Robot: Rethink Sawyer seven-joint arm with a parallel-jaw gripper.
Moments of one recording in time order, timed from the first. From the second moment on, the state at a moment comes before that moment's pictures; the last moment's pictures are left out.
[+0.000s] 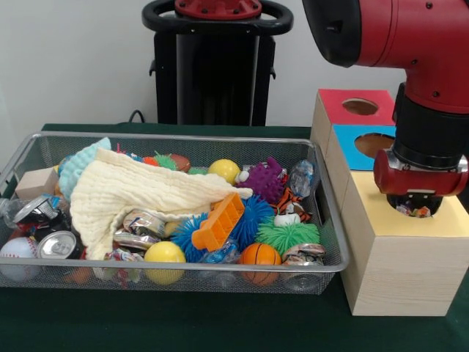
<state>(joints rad) 0.15 -0.35 -0.14 1.20 0.15 0.66 1.75</state>
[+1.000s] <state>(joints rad) 0.15 -0.41 -0.15 1.22 0.15 0.75 1.75</state>
